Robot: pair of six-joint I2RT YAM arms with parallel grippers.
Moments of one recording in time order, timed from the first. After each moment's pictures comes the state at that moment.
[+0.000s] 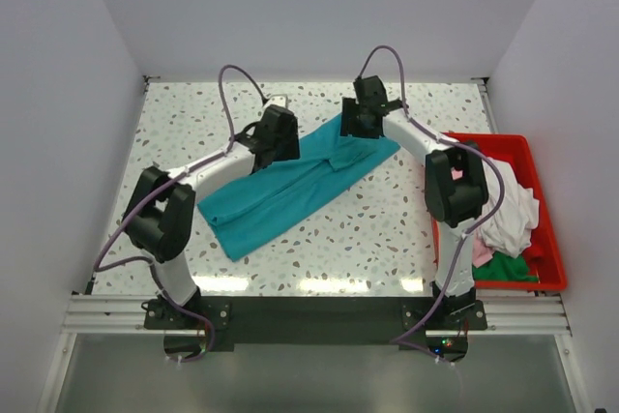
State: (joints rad) left arm -0.55 1.81 1.30 -0.26 -0.26 -0.48; right arm 0.37 2.09 1.68 -0.46 0.09 0.39
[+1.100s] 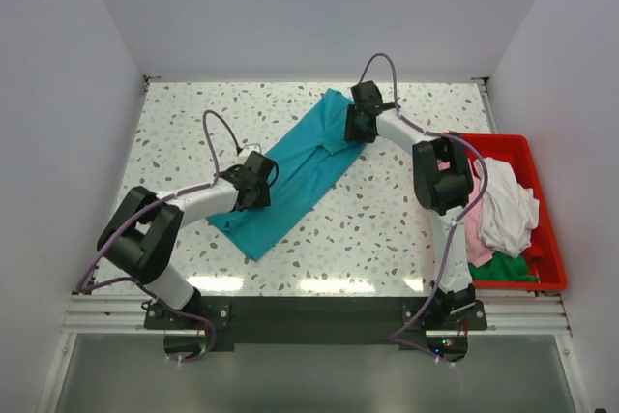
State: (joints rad) left arm -0.53 1.61 0.83 -0.31 -0.34 -0.58; right arm 0.35 2.22 1.71 -0.46 0.11 0.41
